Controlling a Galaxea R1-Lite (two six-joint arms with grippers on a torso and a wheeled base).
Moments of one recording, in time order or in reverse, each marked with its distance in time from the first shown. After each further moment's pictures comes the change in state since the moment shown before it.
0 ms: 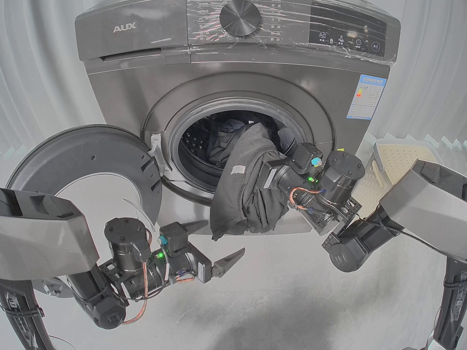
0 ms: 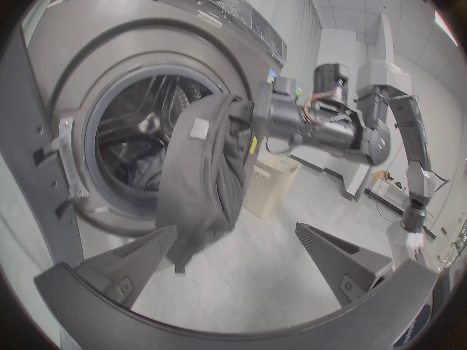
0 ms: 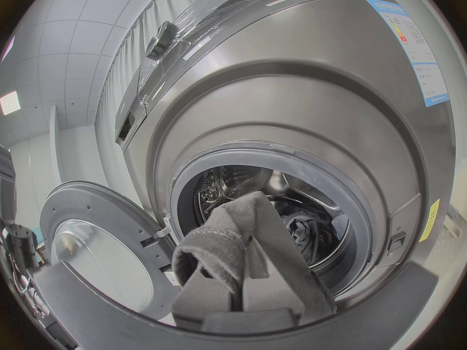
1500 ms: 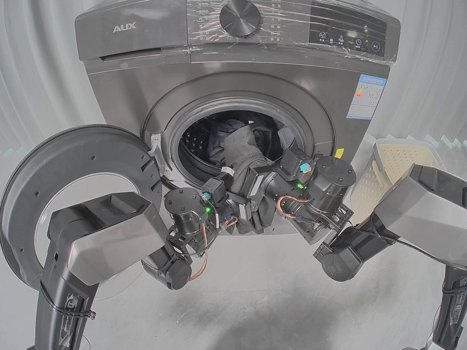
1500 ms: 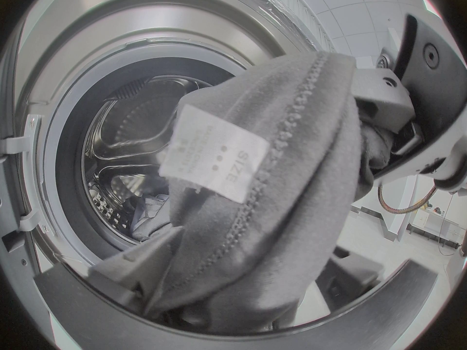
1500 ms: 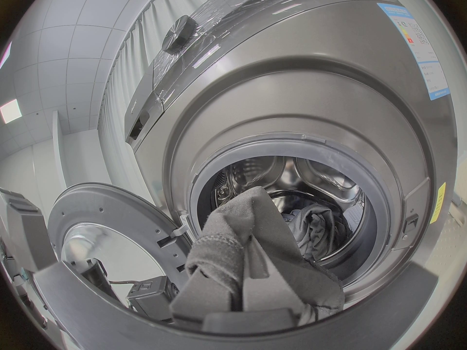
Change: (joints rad) left arm -0.006 0.369 -0.715 0.003 0.209 -0.072; right arm 0.068 0.000 -0.002 0.013 -0.039 0.021
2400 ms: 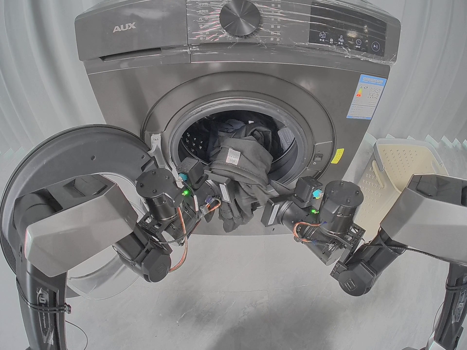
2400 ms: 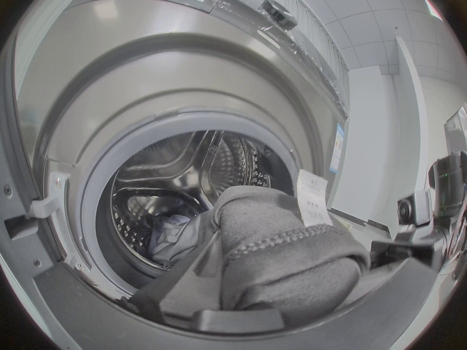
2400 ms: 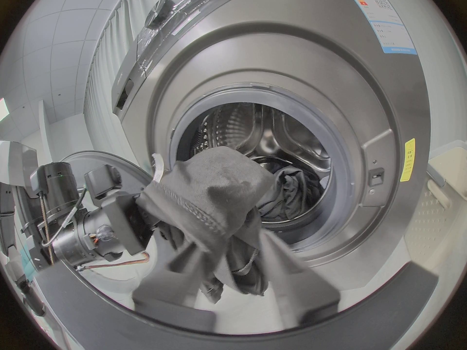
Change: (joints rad) left arm 0.039 -0.169 0.116 -0.004 0.021 -0.037; right arm -0.032 -0.020 0.222 -0.019 -0.001 0.032
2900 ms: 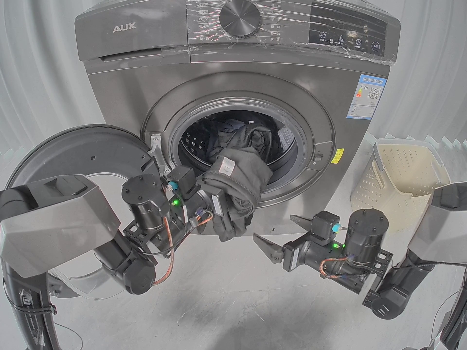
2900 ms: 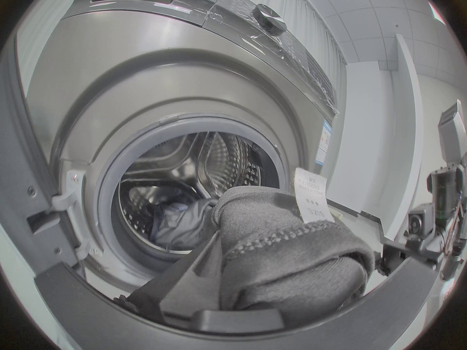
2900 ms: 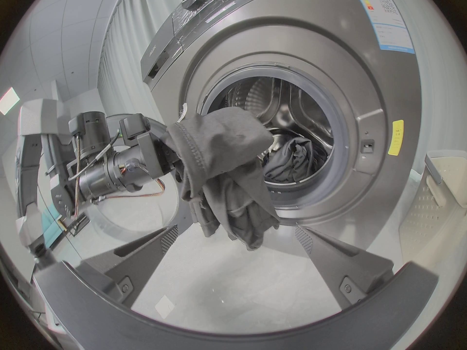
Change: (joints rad) left arm -0.010 -0.101 0.169 0.000 -0.021 0.004; right arm 0.031 -0.127 0.329 -0.020 0.094 -0.067
